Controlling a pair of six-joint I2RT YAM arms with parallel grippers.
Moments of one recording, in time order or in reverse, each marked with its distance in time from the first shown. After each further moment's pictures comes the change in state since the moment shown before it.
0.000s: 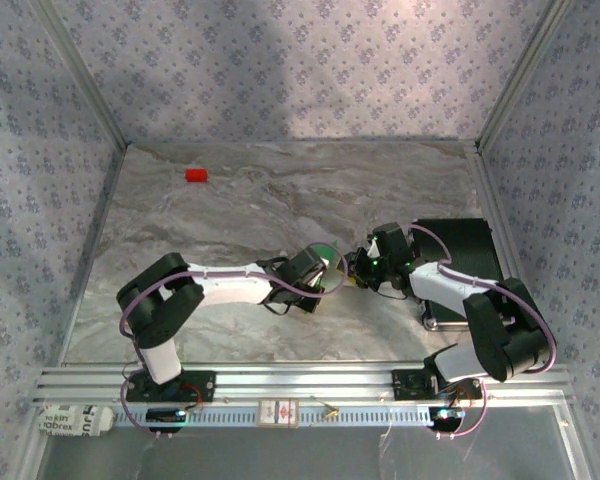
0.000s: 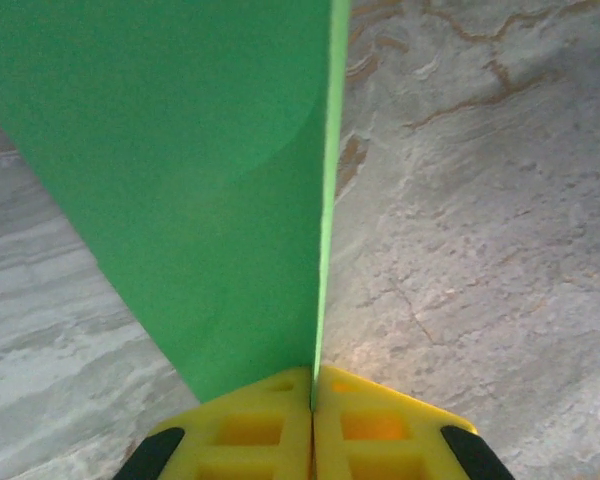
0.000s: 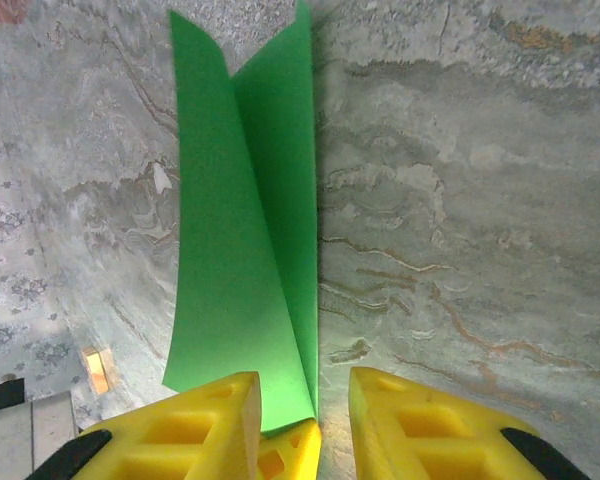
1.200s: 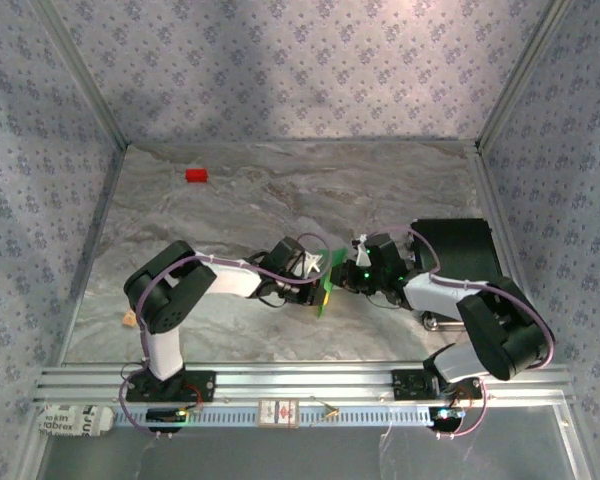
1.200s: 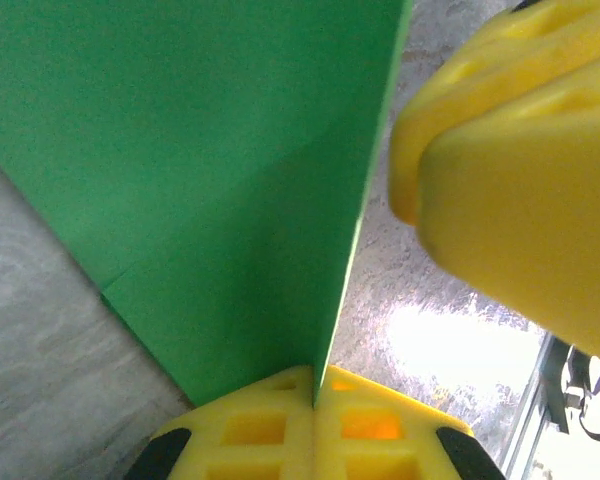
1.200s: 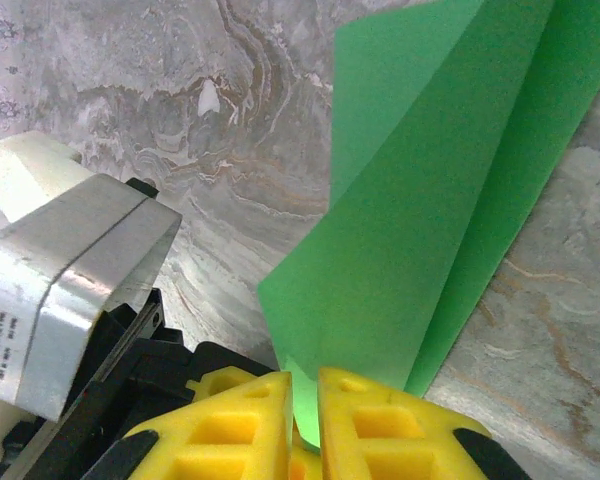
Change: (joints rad) left arm 0.162 0.084 -0.128 0.393 0.538 -0.136; right arm 0.097 0.016 -0.097 0.223 0.007 -0.200
